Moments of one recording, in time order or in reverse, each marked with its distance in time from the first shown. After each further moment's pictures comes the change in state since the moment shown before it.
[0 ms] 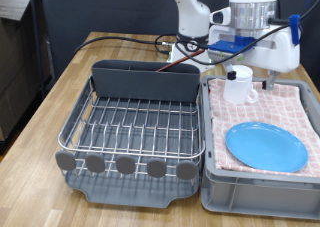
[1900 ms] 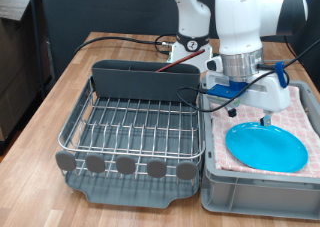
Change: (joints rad) arm -0.007 0.195 0.070 -0.014 0.454 0.192 -0.388
